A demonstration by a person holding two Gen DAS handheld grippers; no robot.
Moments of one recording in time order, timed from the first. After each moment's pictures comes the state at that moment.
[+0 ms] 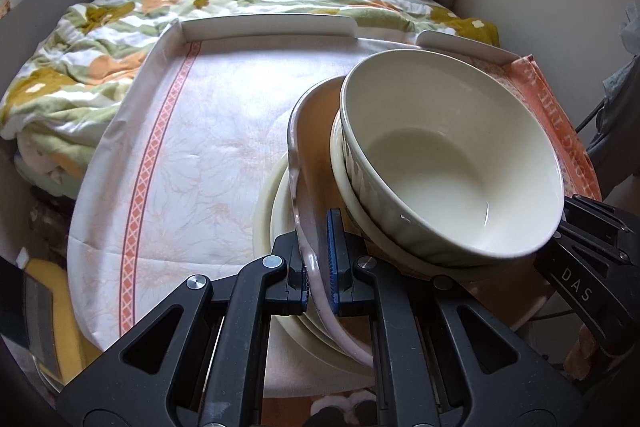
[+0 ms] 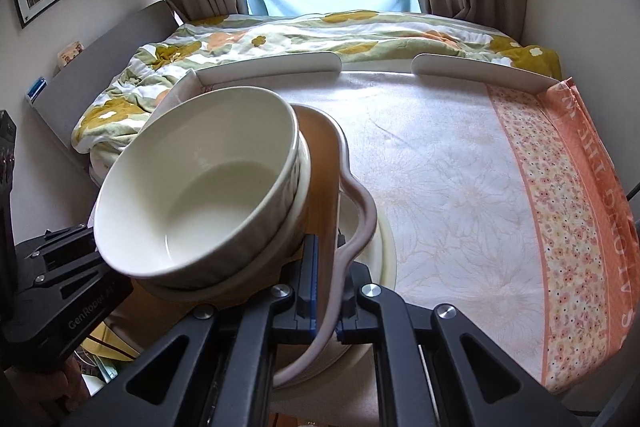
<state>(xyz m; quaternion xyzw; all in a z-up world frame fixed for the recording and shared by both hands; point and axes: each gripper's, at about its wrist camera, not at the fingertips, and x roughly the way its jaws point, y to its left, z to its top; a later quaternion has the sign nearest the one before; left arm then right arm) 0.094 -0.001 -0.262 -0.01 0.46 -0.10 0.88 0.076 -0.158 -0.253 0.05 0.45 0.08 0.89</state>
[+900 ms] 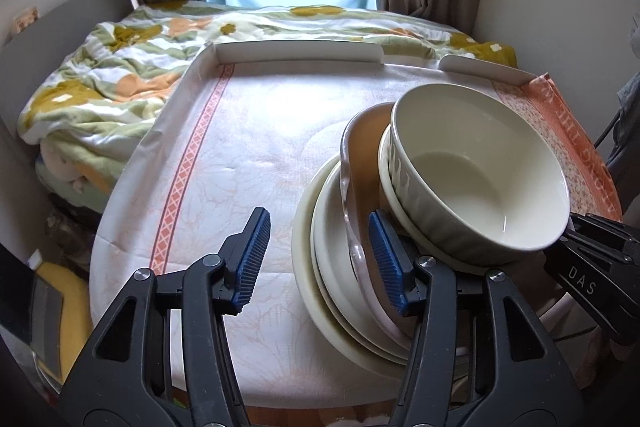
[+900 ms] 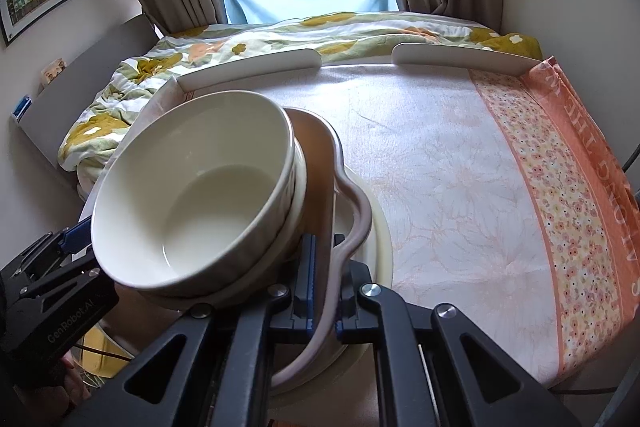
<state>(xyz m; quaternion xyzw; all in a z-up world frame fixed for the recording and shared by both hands) 0.078 0.013 -0.260 0.01 0.41 -0.06 0.91 0.069 -0.156 -0.263 0.07 0.45 0.04 0.89</state>
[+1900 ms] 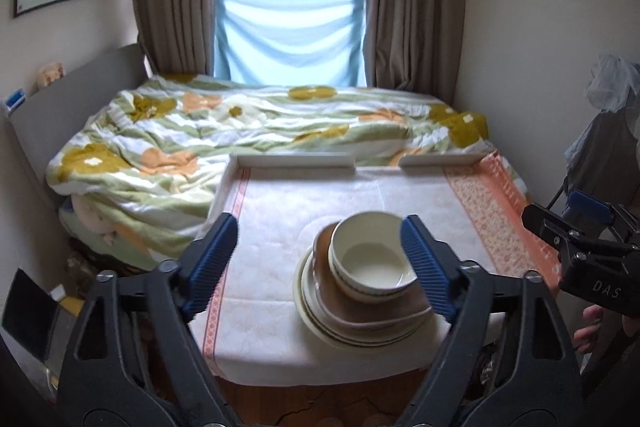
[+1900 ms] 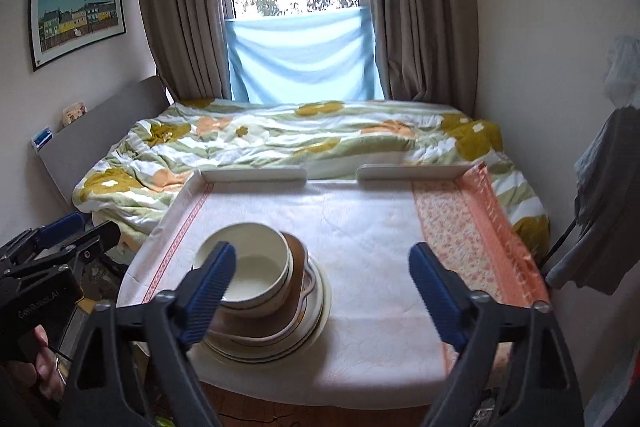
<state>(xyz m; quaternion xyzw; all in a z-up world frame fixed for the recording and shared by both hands) -0.020 0.007 -0.082 0.00 0.28 -0.06 0.96 -0.022 -0.195 -0.102 0.04 0.31 0.01 0.95</state>
